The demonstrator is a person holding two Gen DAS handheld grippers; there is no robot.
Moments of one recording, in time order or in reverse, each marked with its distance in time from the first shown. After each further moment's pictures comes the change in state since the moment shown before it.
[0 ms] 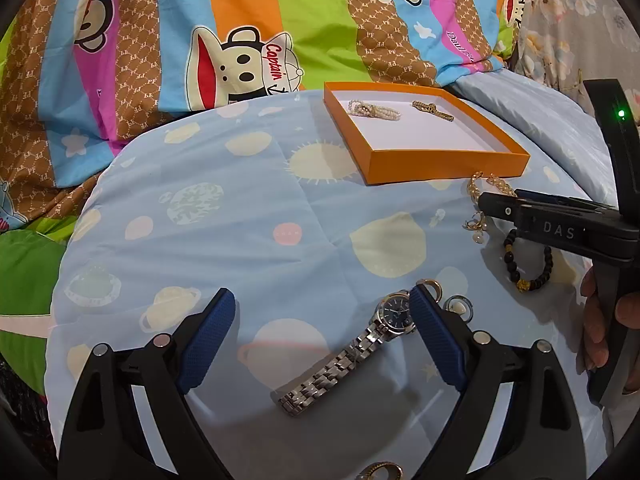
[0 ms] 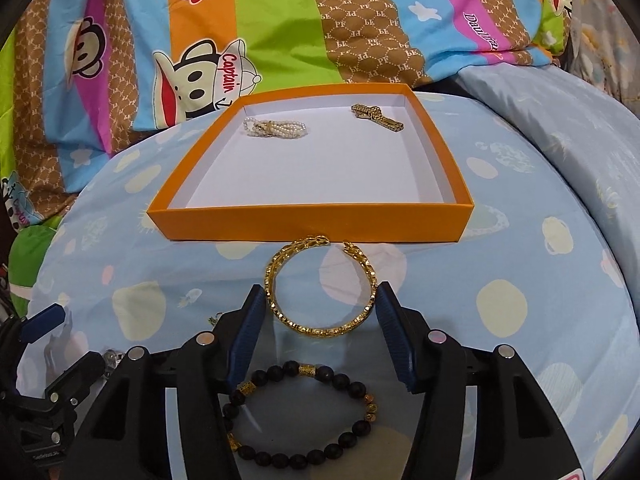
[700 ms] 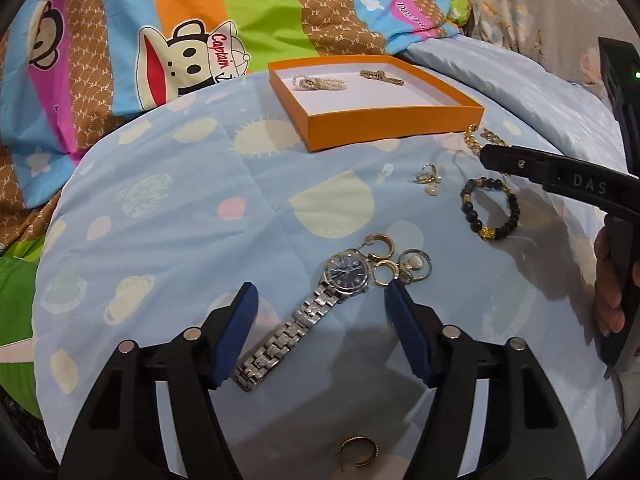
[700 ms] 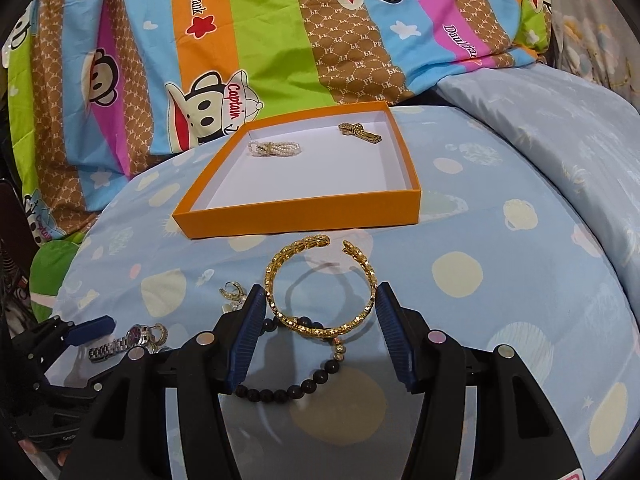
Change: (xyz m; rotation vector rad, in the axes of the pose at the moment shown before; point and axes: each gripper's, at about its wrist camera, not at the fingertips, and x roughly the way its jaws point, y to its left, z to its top) left arm 0.000 -0.021 -0.014 0.134 0.064 -0.109; right arm -0.040 -0.021 -0.021 0.044 -0.071 0.050
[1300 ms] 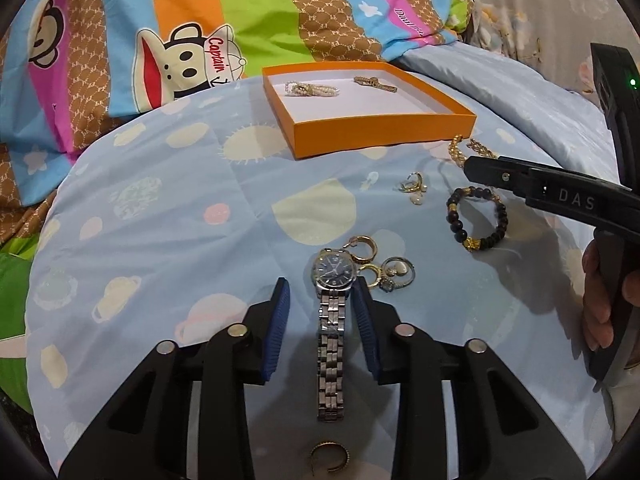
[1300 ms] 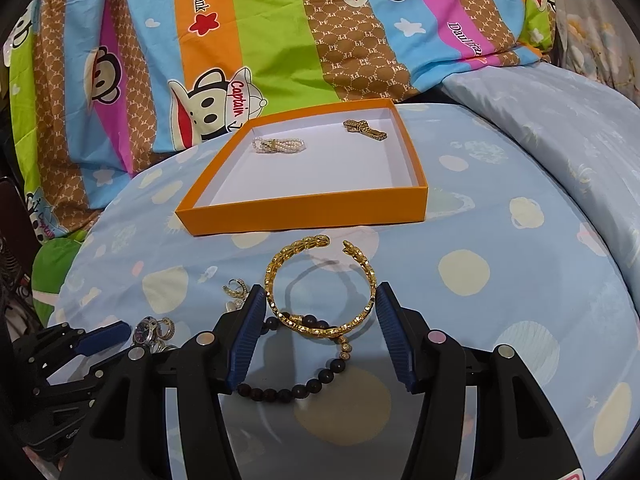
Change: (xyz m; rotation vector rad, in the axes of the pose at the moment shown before) left arm -0.001 -0.009 0.003 -0.022 -0.018 -0.019; right arm 0.002 0.003 -0.001 -0.007 0.006 0.013
